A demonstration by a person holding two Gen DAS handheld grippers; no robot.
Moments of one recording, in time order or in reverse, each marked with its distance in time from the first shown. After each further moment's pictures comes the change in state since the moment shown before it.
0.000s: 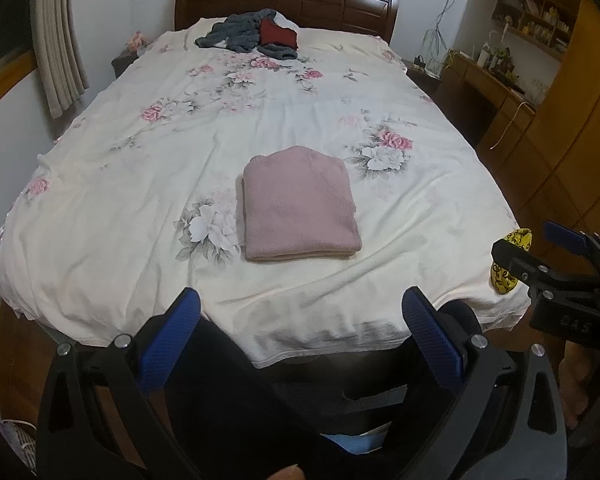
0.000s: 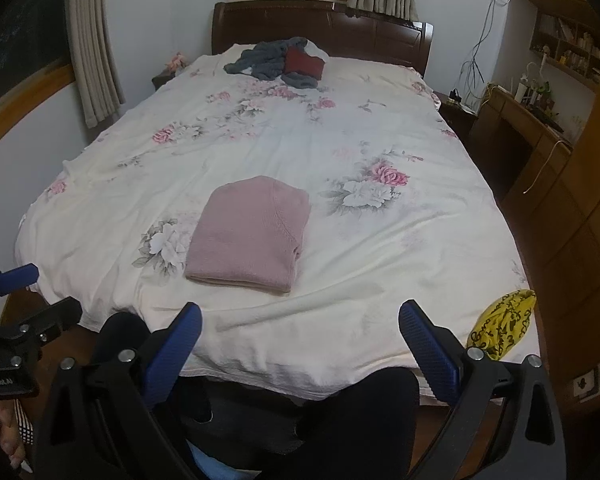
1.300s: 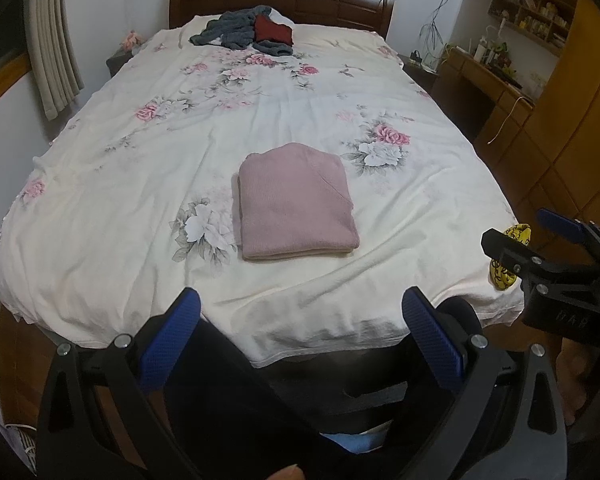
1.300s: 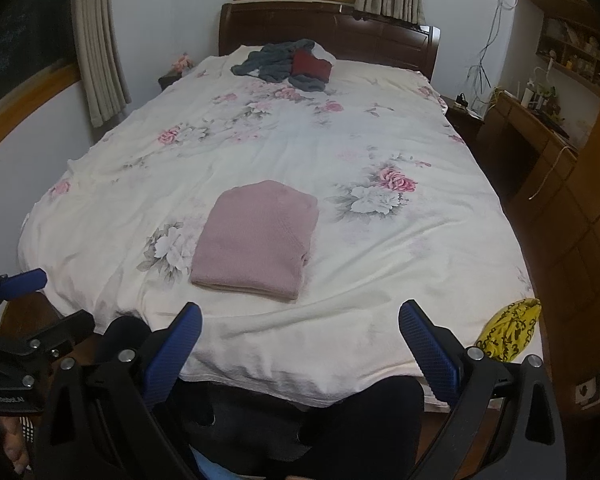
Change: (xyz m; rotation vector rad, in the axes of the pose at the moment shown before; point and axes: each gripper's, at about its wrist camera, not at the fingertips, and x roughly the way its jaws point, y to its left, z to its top) left arm 0.006 -0.002 0.003 0.005 0.015 -0.008; right arm 0.007 0.009 0.009 -0.017 -0.006 0.014
